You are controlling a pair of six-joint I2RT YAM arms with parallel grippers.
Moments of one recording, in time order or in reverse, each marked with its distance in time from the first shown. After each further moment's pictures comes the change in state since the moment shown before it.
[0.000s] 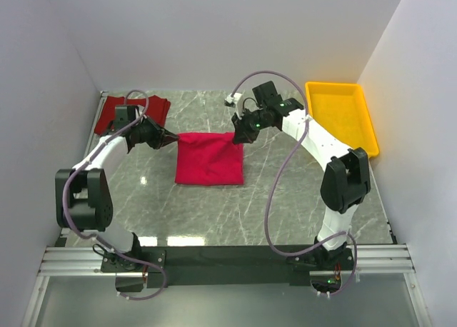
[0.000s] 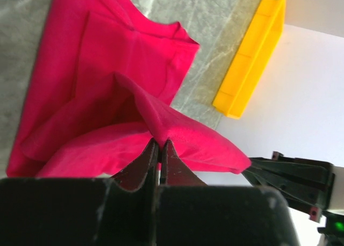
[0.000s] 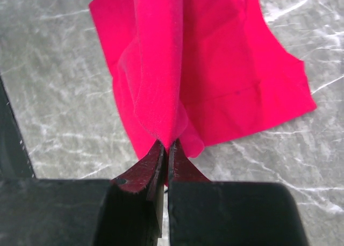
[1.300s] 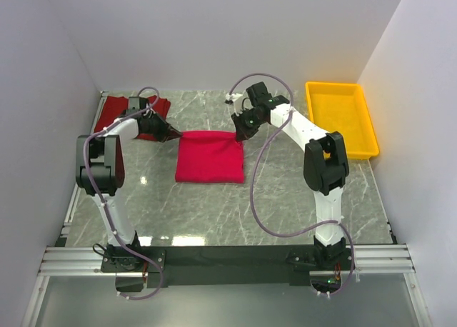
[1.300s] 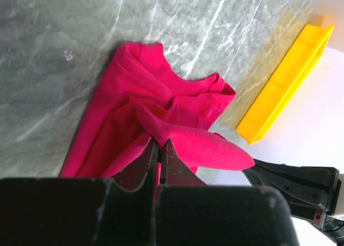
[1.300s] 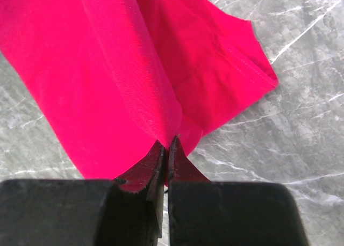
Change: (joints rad) left arm -0.006 0.399 0.285 -0.049 -0.034 0.069; right arm -0.035 0.267 0.158 0.008 0.173 0.134
